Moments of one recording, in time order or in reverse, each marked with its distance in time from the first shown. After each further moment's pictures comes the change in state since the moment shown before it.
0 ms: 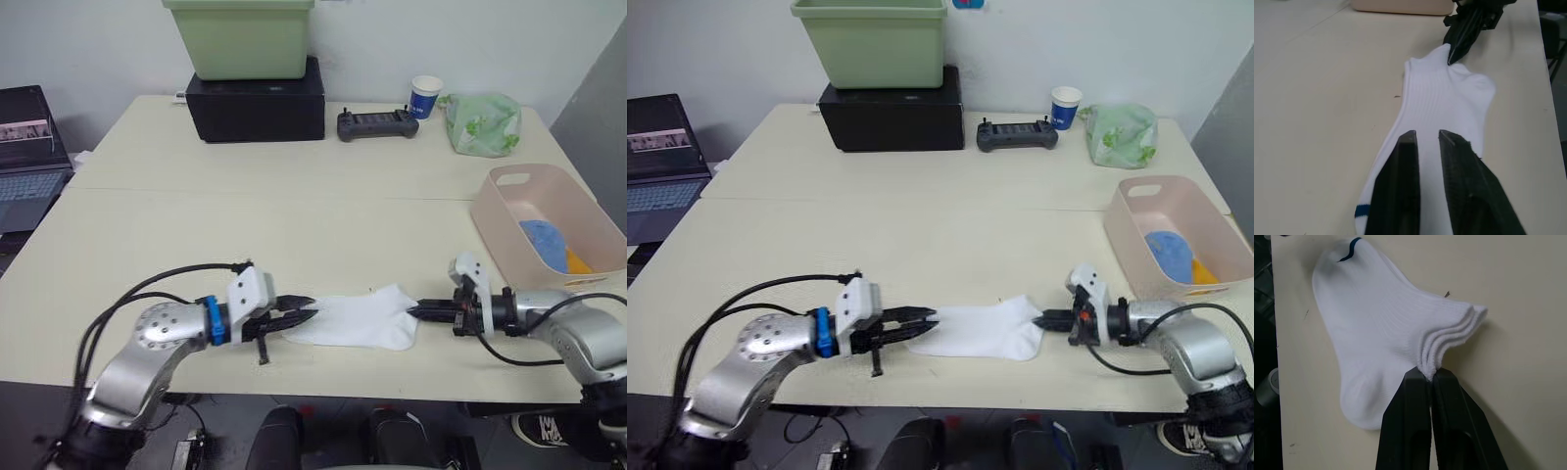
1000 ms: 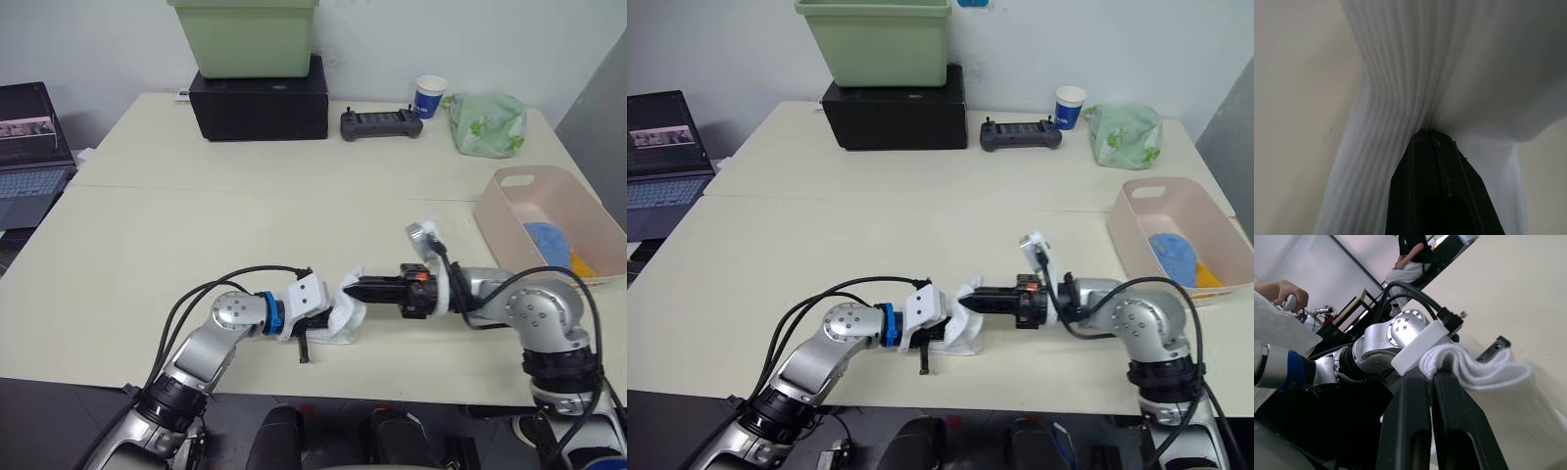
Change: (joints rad) left arm -0.173 -0.155 -0.212 0.254 0.210 -0.033 -0.014; right arm -0.191 0.361 -0.060 -0.089 0.395 0.396 -0.178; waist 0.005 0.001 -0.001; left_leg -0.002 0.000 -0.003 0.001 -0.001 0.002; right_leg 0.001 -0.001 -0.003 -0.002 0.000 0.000
